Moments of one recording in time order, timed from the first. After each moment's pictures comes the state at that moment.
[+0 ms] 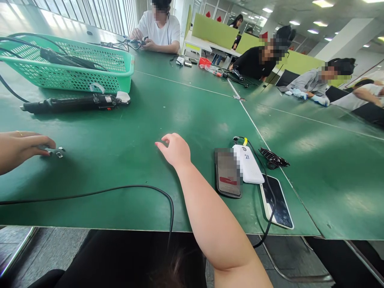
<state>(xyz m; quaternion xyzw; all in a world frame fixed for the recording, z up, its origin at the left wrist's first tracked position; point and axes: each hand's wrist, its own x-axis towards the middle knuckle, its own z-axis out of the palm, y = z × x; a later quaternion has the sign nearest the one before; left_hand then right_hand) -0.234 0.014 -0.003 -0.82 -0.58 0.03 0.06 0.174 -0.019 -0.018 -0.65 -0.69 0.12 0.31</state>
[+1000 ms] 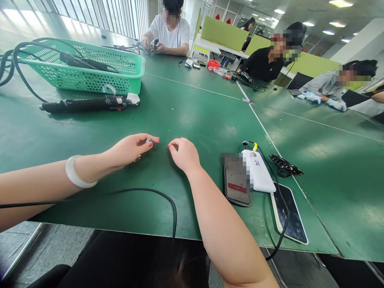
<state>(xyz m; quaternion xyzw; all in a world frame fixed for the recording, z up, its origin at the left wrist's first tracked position) -0.015 -0.005 0.008 -0.70 -0.49 -0.27 -0.45 0.178 -0.022 -0.015 -0.63 -0.71 0.14 0.29</state>
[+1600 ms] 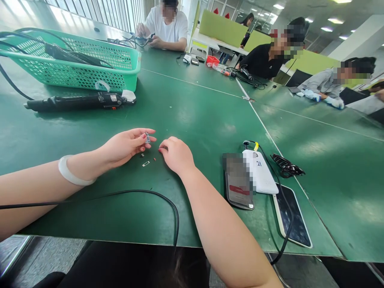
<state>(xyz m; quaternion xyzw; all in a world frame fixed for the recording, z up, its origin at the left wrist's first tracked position) -0.010 0.010 0.002 -0.51 -0.44 -0.37 -0.64 0.164 -0.014 -0.018 -0.59 -0.77 0.11 0.23</state>
